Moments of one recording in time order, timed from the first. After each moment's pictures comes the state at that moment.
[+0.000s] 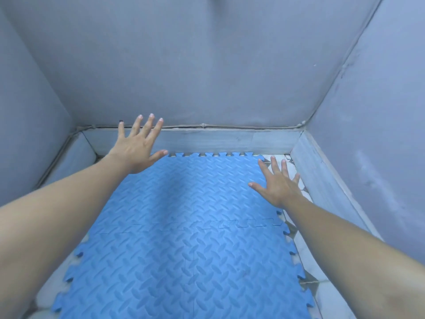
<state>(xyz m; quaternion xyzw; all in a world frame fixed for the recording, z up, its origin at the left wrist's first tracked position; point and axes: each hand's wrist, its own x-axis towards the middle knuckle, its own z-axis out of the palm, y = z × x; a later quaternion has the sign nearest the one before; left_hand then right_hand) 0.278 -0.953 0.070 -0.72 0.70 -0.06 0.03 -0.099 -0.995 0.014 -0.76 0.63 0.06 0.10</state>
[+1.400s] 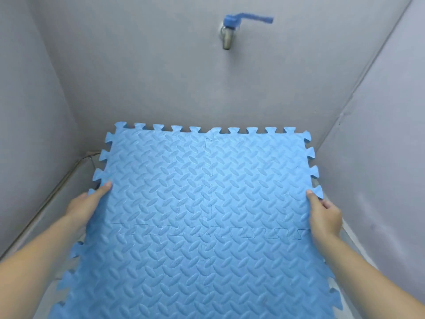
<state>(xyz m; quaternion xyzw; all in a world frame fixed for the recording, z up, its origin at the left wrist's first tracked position) 0.355 -0.881 0.022 -0.77 0.14 0.37 -0.49 -0.131 -0.995 0.054 -0.39 0.72 -0.50 0.28</state>
